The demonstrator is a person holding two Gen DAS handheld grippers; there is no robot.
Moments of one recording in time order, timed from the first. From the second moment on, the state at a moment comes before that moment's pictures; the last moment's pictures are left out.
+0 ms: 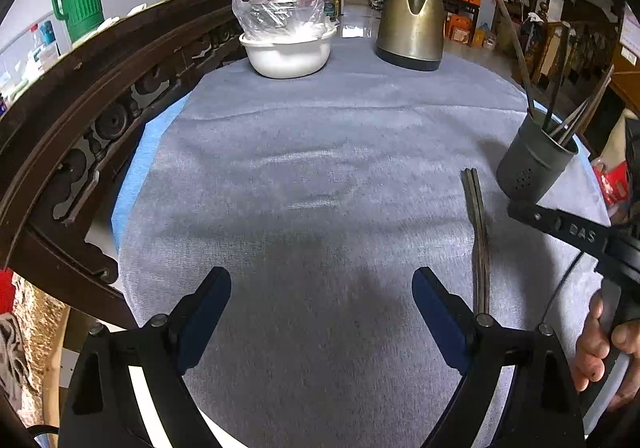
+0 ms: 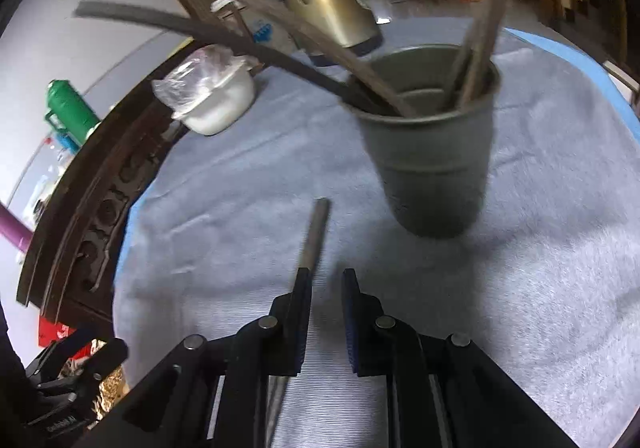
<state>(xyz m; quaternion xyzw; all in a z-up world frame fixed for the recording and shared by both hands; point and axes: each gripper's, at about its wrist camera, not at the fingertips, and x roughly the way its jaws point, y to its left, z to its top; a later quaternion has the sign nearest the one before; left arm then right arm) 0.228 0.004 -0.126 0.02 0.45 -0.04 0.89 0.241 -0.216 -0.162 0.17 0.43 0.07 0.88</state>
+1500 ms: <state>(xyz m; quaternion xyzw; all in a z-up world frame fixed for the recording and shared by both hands) 0.289 -0.066 -0.164 0.03 0.49 -0.10 0.86 0.214 -0.250 -0.177 0.20 0.41 0.09 0.89</state>
